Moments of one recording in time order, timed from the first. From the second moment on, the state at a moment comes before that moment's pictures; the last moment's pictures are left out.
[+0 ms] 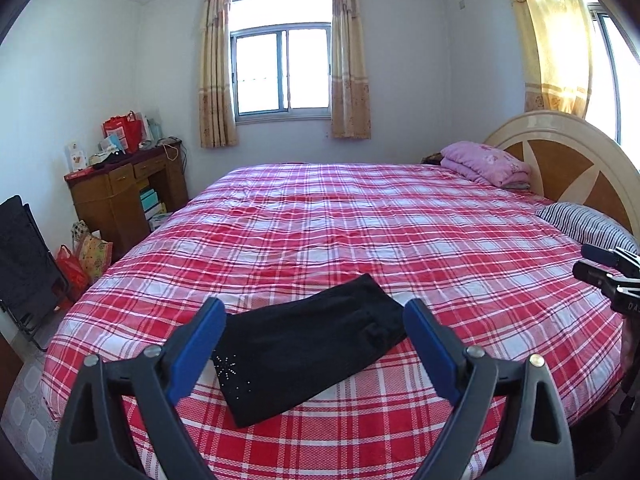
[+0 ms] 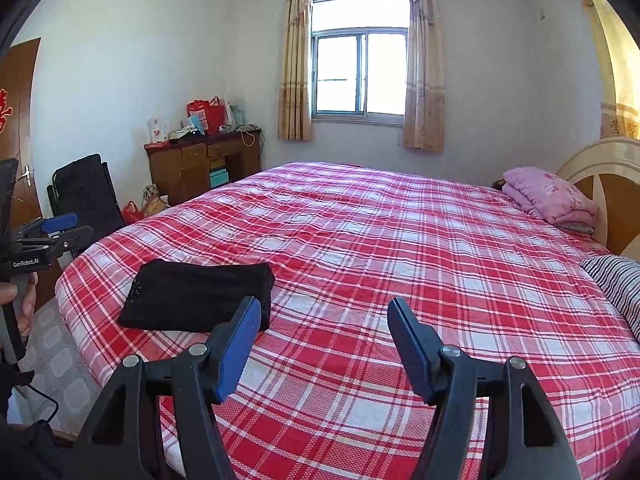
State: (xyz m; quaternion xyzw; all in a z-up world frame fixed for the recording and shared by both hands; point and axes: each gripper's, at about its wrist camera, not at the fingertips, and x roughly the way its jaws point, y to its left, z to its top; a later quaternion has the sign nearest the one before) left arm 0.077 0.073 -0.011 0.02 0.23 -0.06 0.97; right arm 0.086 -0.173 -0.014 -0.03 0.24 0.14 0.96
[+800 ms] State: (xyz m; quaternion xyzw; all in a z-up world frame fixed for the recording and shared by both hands) left arm 0.077 0.071 -0.006 0.02 0.22 -0.03 0.97; right arm 0.065 -0.175 0.005 -0.02 0.19 0.14 0.97
